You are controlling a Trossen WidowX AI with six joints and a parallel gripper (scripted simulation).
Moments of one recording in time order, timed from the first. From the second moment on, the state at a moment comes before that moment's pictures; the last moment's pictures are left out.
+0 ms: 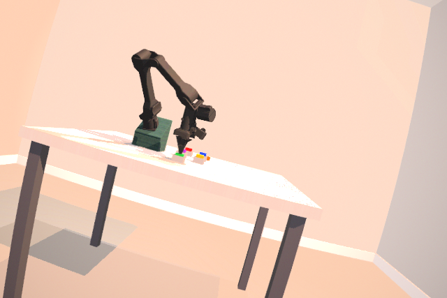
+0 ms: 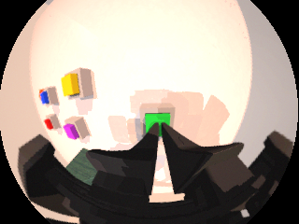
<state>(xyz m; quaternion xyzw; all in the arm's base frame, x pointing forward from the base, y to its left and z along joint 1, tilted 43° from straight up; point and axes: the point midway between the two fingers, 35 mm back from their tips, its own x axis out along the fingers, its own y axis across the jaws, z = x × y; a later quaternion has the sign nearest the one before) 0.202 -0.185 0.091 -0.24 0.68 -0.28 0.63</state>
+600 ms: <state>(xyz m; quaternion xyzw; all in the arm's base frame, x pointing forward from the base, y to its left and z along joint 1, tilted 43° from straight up) 0.204 -0.165 0.108 -0.24 0.69 -0.28 0.63</state>
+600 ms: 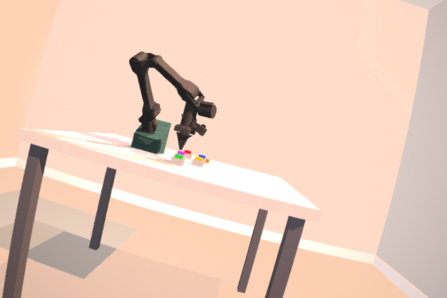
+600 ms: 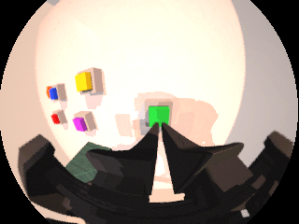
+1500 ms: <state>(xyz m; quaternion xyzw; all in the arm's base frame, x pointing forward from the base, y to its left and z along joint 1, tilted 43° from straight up) 0.202 -0.185 0.091 -0.24 0.68 -0.28 0.63</state>
